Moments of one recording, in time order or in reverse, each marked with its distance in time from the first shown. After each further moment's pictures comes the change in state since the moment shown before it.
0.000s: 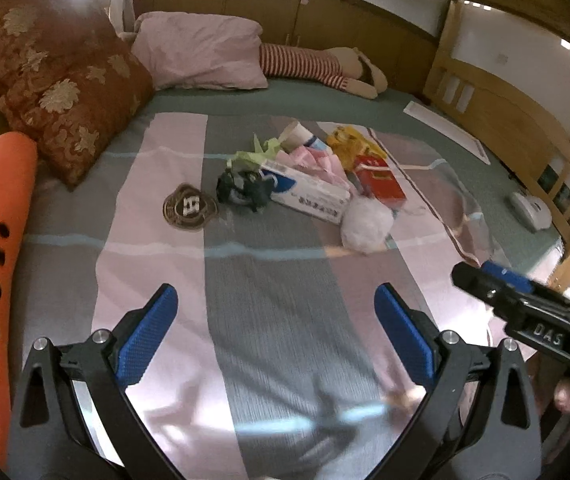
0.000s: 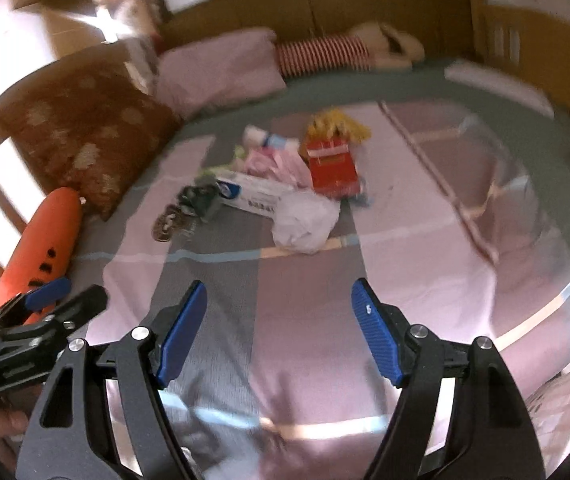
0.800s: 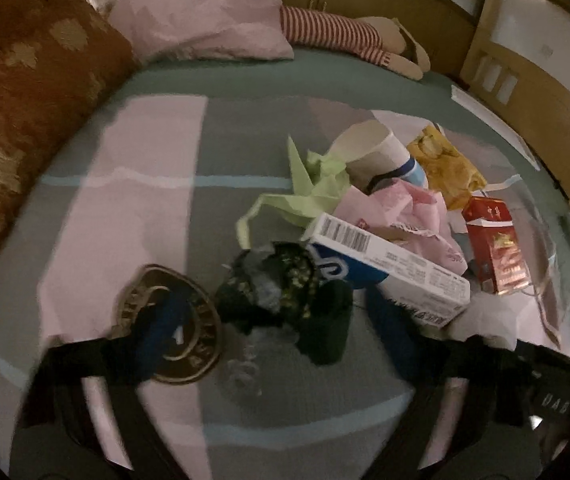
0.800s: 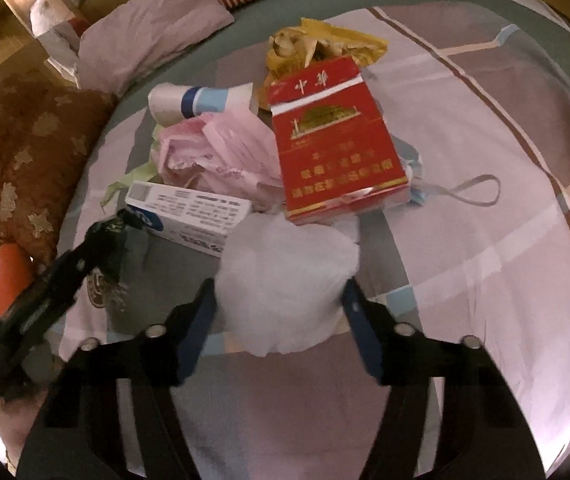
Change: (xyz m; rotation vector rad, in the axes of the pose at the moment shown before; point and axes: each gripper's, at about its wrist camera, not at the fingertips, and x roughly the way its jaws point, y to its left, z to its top) left arm 0.194 0.036 0.090 -0.032 0.130 0.021; right arm 0.155 -0.026 0.060 0.150 0.215 -0.038
